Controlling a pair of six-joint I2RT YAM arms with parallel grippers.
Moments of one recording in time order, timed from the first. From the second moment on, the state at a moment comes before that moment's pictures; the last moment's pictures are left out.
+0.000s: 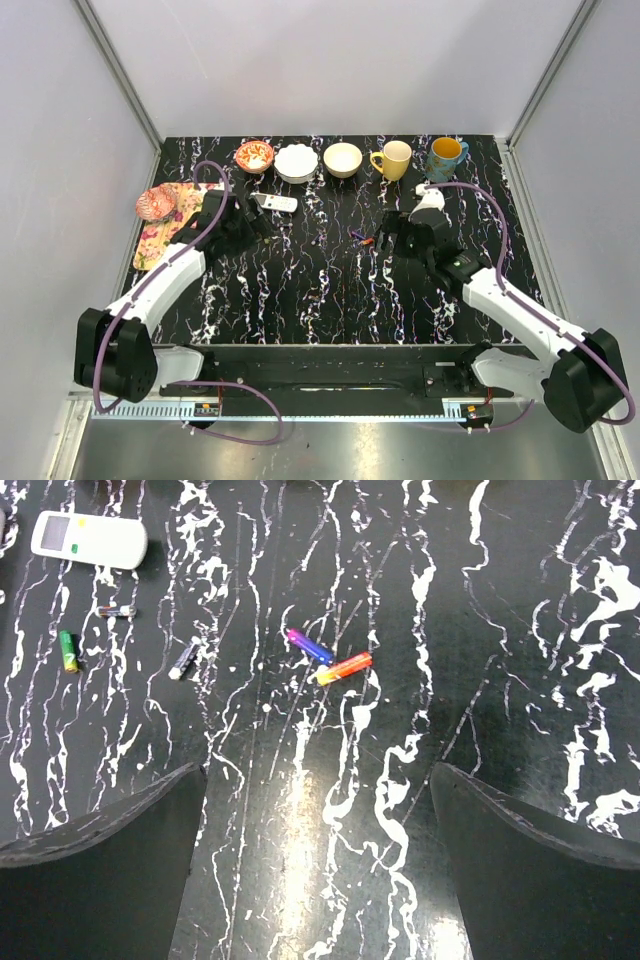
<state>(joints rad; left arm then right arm) -0.28 1.26 0.87 -0.41 0.05 -0.74 0.56 1.10 0.75 -0.18 0.24 0.51</state>
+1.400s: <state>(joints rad) -0.24 2.02 1.52 -0.63 -0.21 -1.33 0.56 0.98 0.85 -0.22 -0.09 0.63</state>
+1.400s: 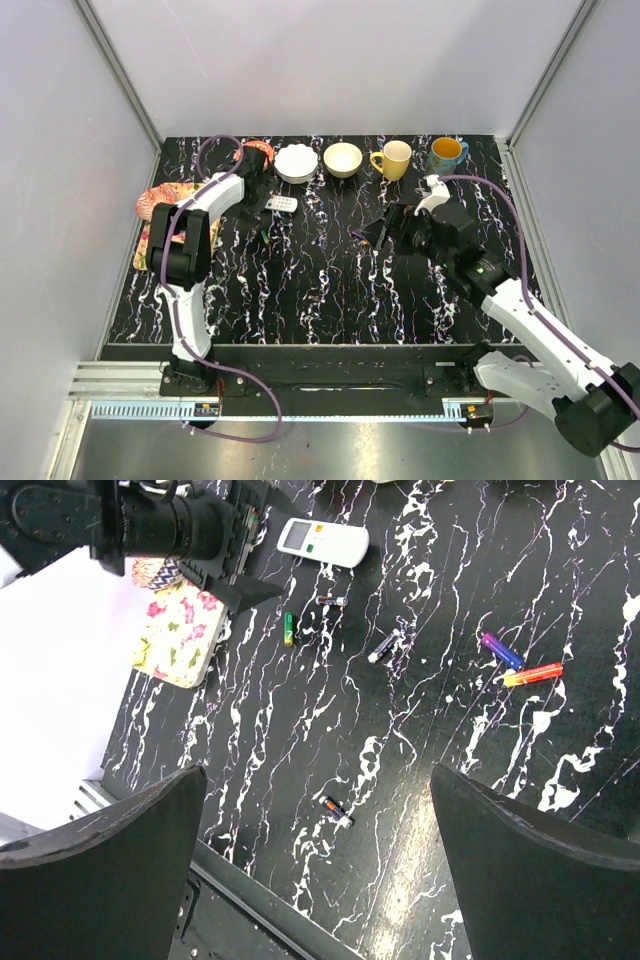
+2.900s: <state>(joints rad) -0.21 2.34 1.97 -0.89 -0.26 -1.33 0.56 0.92 0.82 -0.29 -0.12 0.65</state>
